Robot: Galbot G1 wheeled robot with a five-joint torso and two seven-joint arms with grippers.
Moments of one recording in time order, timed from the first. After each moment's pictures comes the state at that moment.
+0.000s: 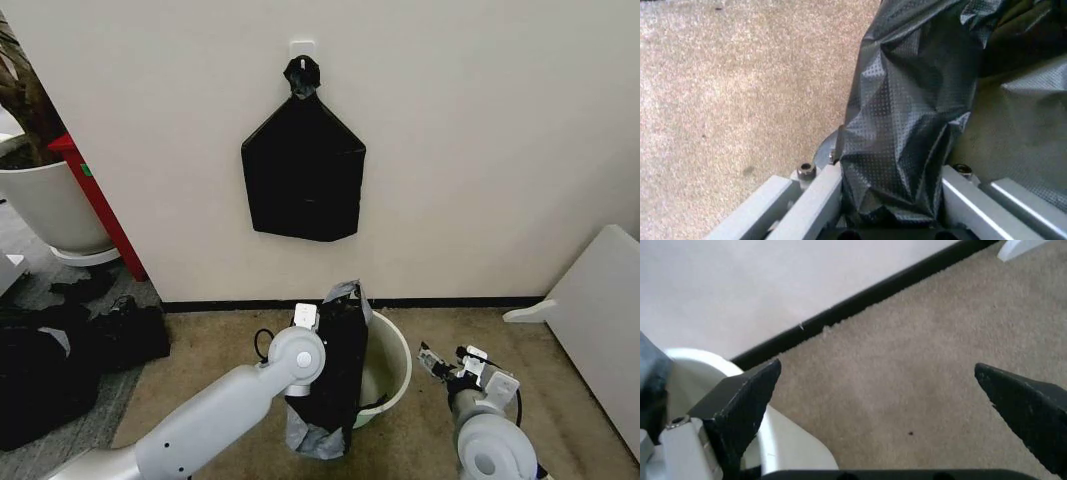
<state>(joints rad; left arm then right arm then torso) 0.66 -1.12 0.43 -1.81 -1.48 0.64 -1.22 -1.44 0.96 0.23 2.15 1.03 -0.15 0.86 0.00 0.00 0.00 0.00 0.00</state>
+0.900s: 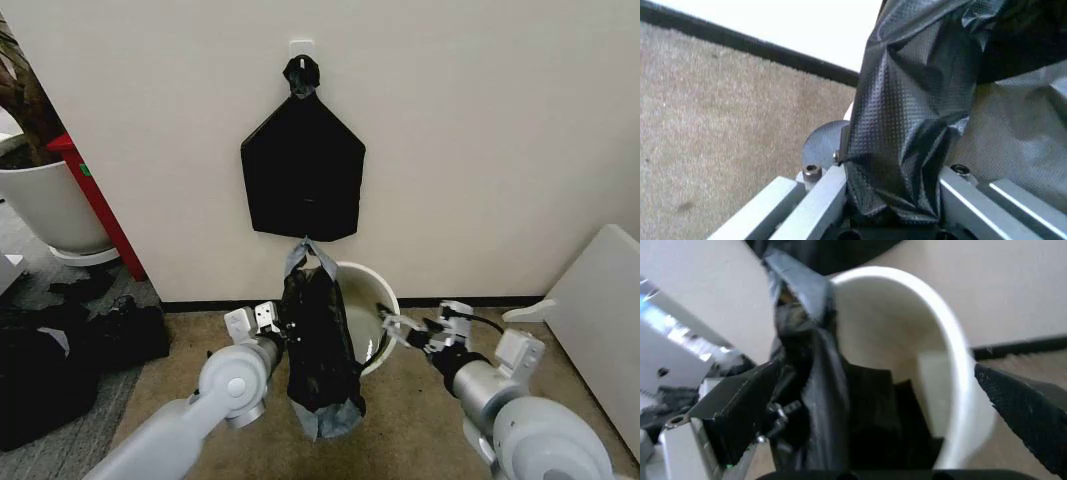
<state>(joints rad) 0.98 -0.95 0.08 -2.12 -1.39 0.30 -0.89 -1.19 0.77 0.17 2.48 1.36 -0.36 0.72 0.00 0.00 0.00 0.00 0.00</state>
